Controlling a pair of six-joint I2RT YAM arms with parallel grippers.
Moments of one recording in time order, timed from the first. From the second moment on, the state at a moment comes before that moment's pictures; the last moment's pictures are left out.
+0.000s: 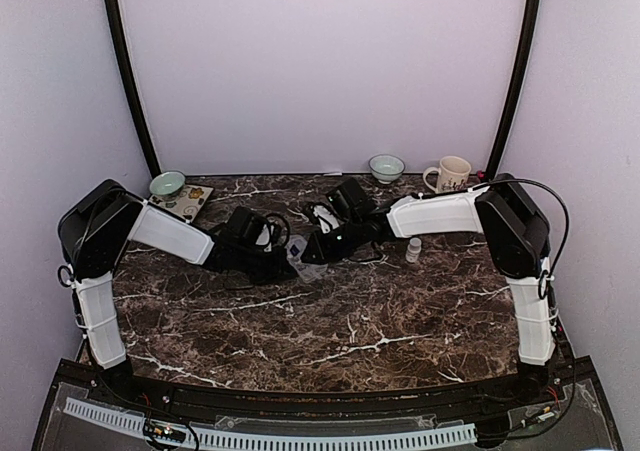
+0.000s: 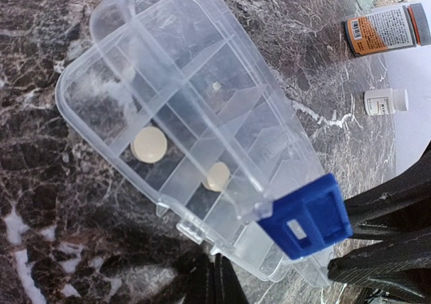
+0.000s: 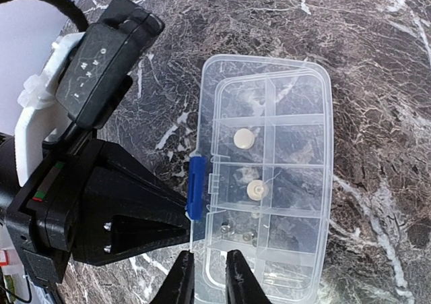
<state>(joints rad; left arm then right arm) -0.64 1.93 0.98 0.11 0.32 -0.72 0.82 2.15 1.53 -0.23 -0.37 0.40</state>
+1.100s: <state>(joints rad) -0.64 1.77 1.05 -0.05 0.19 -0.75 0.83 2.20 1.57 -0.26 -0.33 0.37</state>
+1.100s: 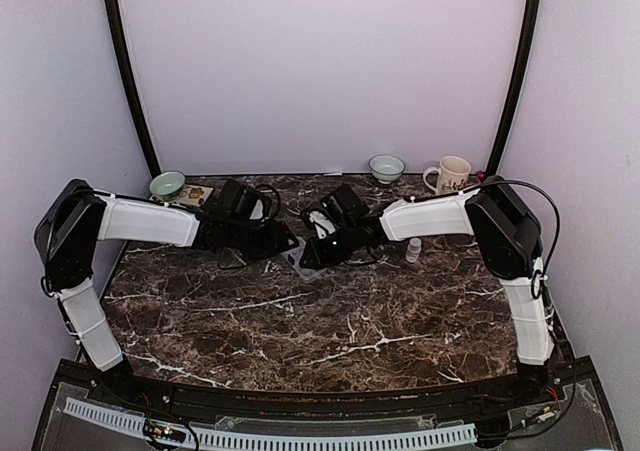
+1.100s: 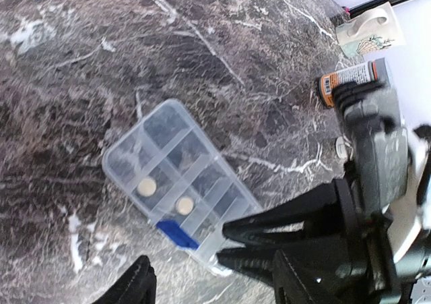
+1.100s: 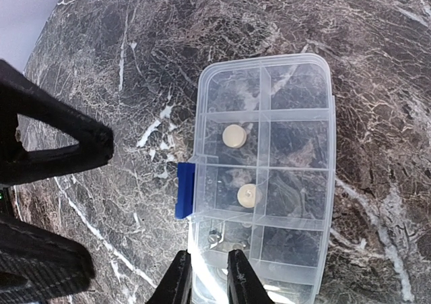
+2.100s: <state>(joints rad) -0.64 1.90 1.19 -0.25 0.14 -0.75 0.83 2.20 1.57 -0.26 -0.32 0.38</state>
